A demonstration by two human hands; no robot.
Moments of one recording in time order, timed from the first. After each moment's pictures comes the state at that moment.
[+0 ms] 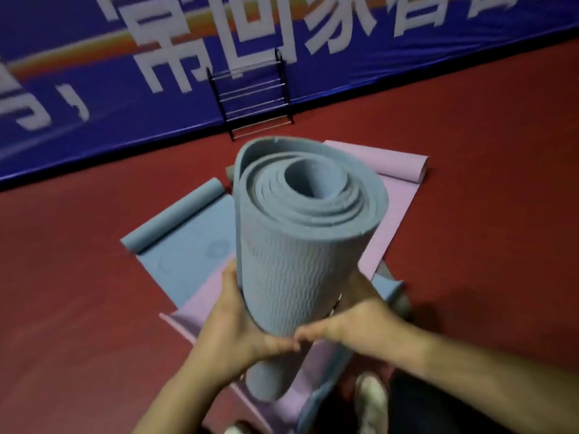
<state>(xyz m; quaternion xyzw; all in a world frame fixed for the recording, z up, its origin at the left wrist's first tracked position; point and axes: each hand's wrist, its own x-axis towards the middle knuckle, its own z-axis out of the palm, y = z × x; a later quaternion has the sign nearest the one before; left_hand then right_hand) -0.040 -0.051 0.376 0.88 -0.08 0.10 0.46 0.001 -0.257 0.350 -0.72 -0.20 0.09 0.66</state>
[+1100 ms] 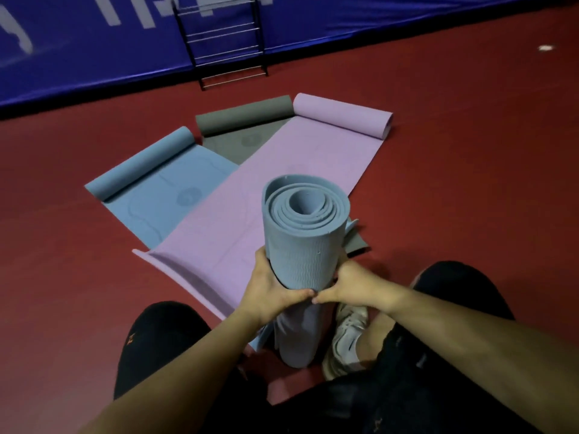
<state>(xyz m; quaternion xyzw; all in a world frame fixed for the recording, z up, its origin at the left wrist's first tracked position) -0.125 -0.136 0.261 0.84 0.03 -0.02 0.54 -0.079 -0.339 0.250 -0.87 -0.11 0.24 0.42</state>
